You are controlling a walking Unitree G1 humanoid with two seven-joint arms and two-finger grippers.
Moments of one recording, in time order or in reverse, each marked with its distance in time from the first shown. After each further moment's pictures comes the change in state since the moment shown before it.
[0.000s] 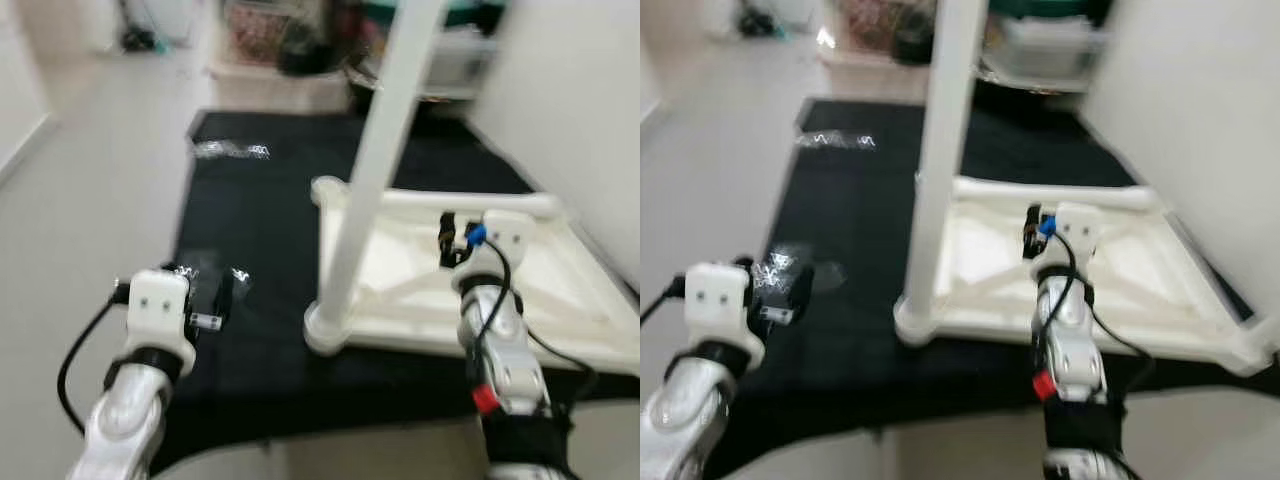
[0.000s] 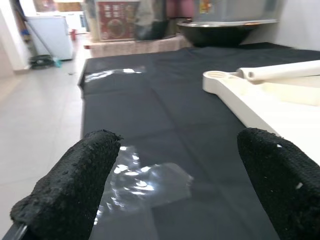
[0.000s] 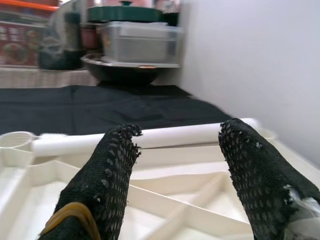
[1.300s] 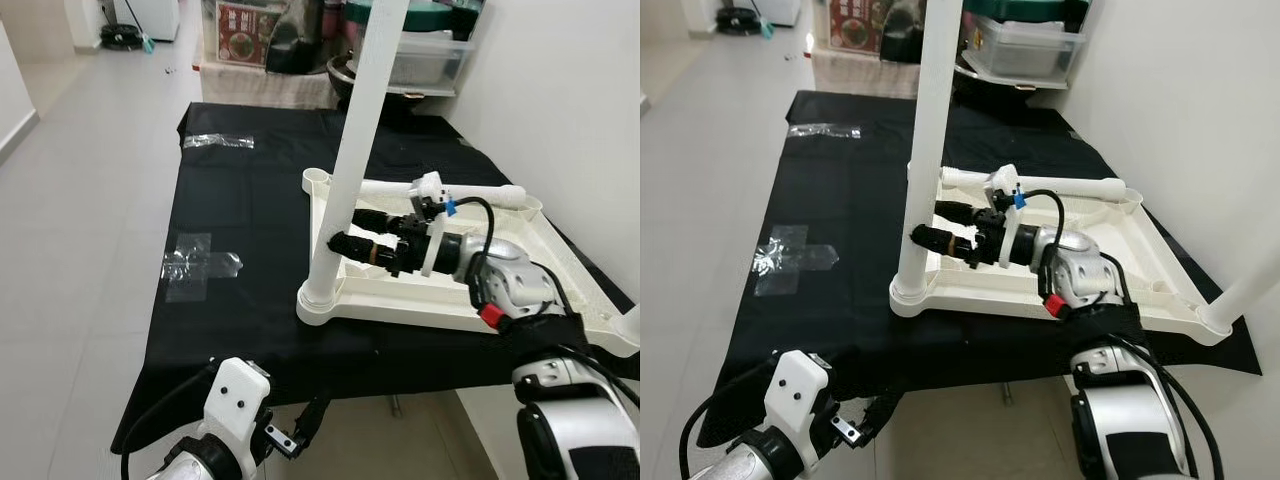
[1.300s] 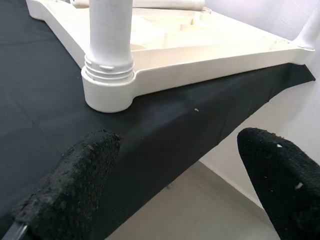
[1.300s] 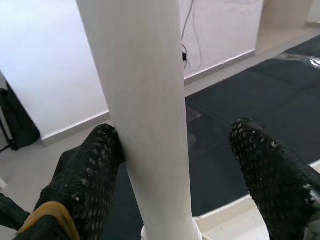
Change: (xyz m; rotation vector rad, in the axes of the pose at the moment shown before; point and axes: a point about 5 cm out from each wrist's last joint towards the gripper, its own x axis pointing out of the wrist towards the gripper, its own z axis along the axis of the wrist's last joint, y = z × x) left arm -0.064 -0.074 -0.022 -0.165 0.179 -0.543; right arm 0.030 0.064 0.041 0.113 0.177 1.453
